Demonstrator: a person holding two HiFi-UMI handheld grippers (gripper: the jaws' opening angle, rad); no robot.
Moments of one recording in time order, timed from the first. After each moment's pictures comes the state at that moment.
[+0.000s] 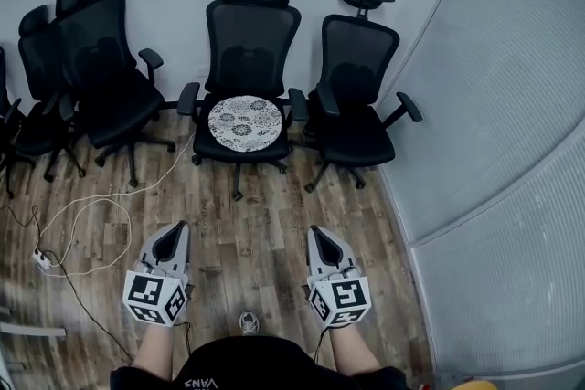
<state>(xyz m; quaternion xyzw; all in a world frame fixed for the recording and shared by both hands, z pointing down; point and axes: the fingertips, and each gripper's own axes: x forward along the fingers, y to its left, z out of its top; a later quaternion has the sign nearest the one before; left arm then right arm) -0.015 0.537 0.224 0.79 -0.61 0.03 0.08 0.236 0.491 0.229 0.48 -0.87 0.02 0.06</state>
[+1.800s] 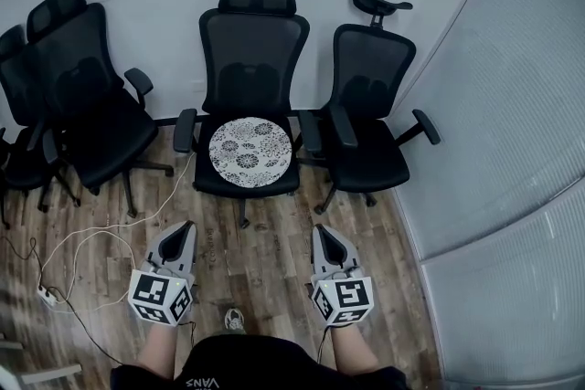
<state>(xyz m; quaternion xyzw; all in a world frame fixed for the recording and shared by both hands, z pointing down) -0.091 0.318 0.230 0.81 -0.58 0.04 0.09 0.157 0.282 0.235 0.52 -0.85 0.03 0.06</state>
